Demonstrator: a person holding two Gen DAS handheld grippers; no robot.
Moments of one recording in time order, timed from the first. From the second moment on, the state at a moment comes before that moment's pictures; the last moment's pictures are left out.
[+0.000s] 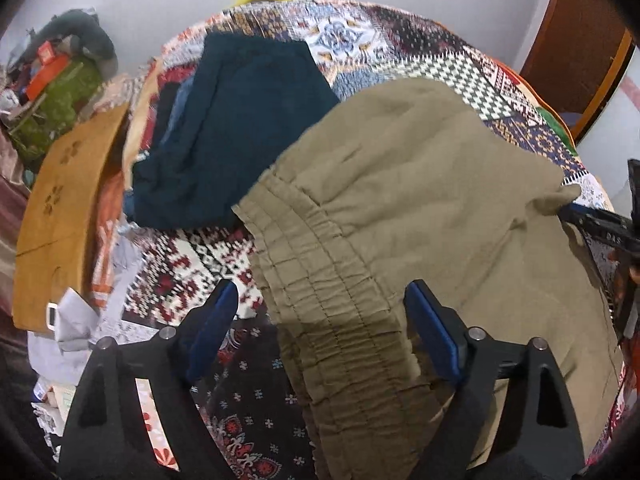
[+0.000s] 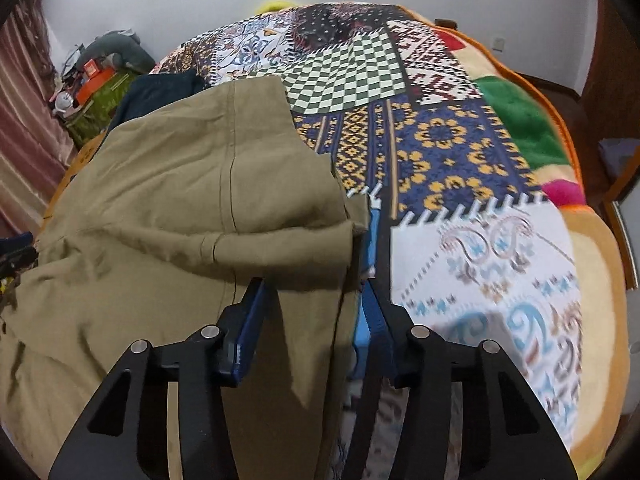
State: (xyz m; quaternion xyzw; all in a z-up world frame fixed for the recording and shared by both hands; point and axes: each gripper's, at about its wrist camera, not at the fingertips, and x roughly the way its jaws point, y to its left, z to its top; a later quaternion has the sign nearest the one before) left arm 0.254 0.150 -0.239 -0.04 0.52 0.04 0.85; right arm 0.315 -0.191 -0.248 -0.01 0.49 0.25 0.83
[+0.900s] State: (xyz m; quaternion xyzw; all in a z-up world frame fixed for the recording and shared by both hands) left arm 0.249 0.176 -0.254 -0.05 0.53 0.03 0.85; right arm 0.268 -0.216 -0.244 -0.07 0.49 0.24 0.84
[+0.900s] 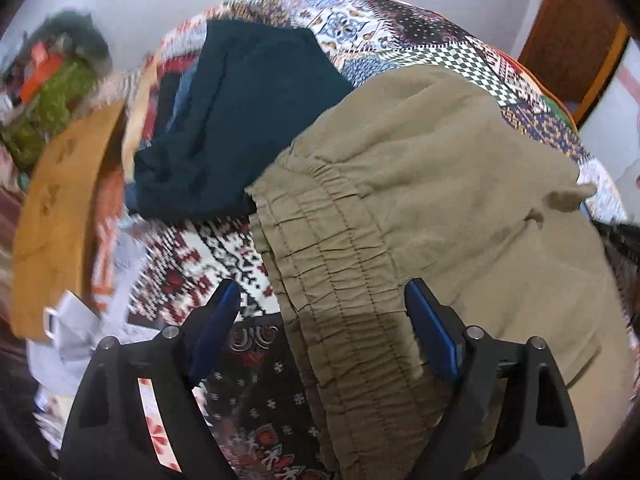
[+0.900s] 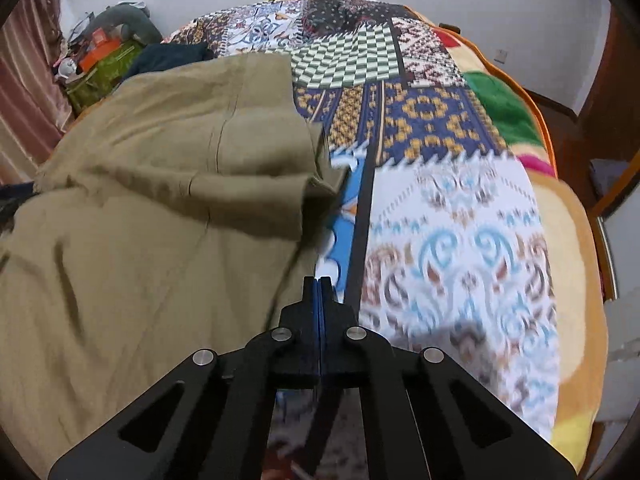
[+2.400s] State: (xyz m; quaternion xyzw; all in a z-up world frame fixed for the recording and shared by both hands) left arm 0.261 0.179 -0.231 -0.06 0.51 0.03 0.86; right arm 0.294 -0.188 -0.185 -0.03 0.43 0.29 0.86
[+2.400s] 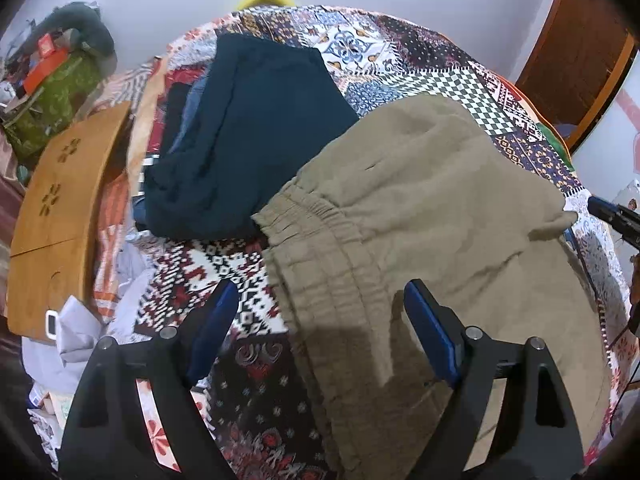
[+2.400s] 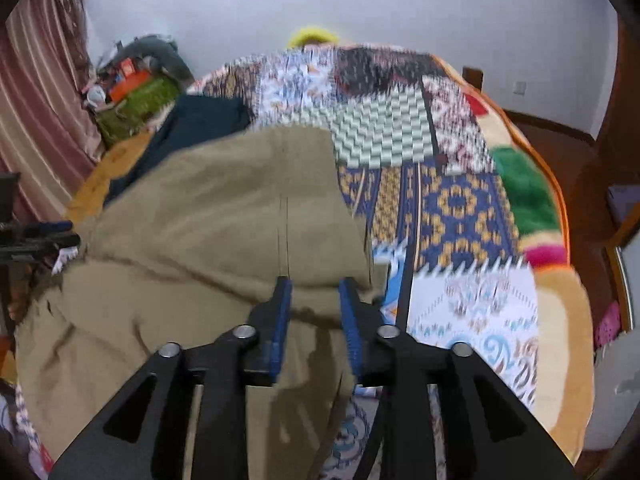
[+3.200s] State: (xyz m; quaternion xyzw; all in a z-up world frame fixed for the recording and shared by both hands) left arm 0.288 0.157 -0.245 -0.03 0.53 0.00 0.85; right arm 0.326 -0.170 -0.227 -0.07 0.44 0.28 0.85
